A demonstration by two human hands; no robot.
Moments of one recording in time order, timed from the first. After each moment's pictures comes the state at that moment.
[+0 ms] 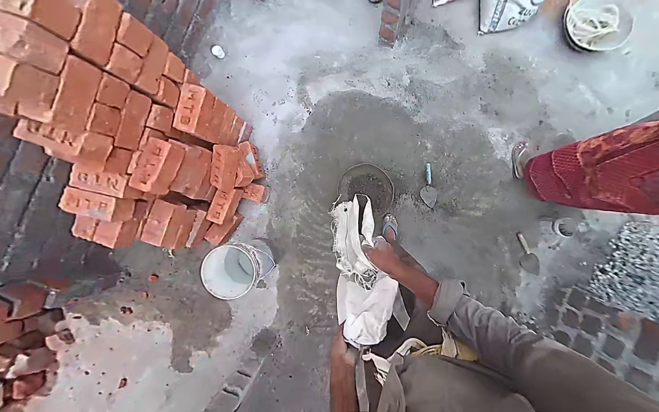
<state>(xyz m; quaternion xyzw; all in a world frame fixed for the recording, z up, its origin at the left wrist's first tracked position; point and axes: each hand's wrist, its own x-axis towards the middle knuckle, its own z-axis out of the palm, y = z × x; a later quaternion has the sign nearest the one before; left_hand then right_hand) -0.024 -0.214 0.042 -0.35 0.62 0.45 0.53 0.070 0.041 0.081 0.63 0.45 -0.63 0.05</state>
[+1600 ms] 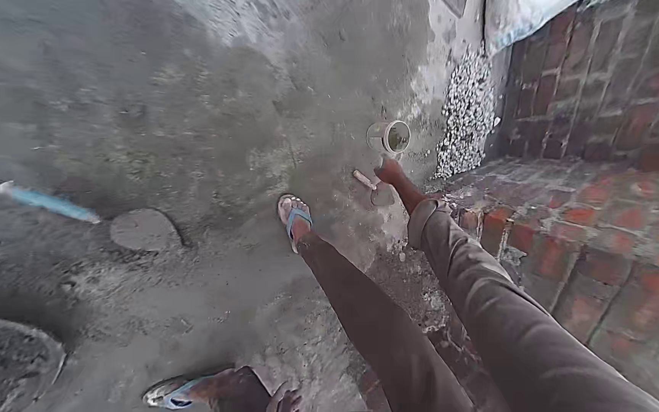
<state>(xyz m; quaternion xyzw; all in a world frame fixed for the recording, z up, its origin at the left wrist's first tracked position) 0.439 -0.105 -0.200 0.08 0.70 -0.18 0.69 1.025 0.073 -0.400 0.87 0.23 -0.38 0.23</state>
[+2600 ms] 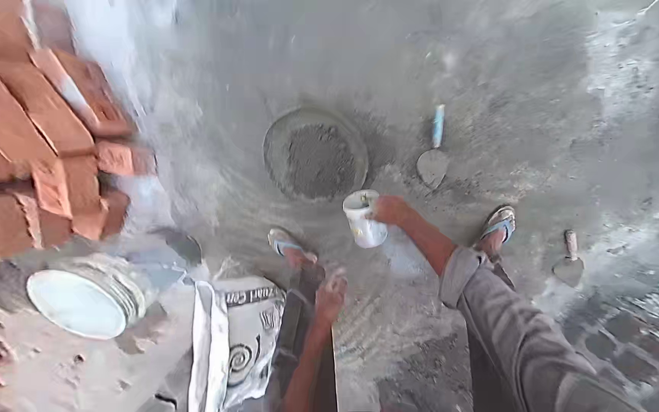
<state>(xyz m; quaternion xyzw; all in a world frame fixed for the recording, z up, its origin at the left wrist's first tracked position) 0.092 -0.042 -0.278 0.17 0.75 0.03 0.64 0.264 0.186 -0.384 0.43 0.66 -0.53 0.32</state>
